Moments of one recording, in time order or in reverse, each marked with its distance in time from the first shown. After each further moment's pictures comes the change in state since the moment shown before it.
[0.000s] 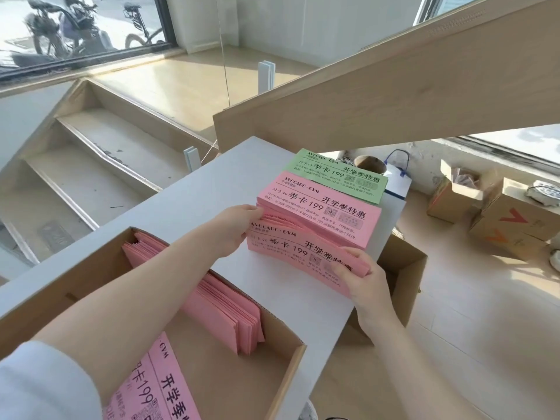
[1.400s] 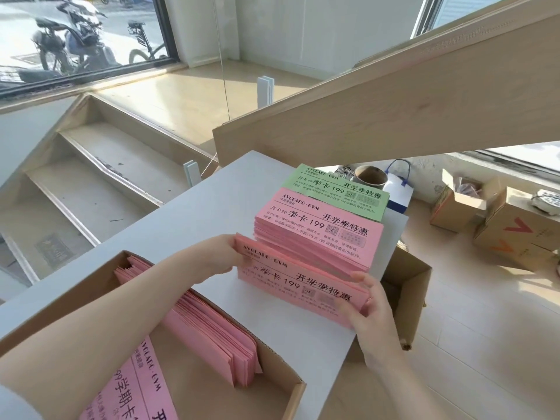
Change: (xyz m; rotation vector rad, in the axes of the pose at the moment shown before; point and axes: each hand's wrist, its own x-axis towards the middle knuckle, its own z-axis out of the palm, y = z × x) left_hand 0.005 -0.012 -0.028 0.462 -0.184 0.002; right_hand -0.007 0.015 -0.009 -0.011 -0.088 -0.054
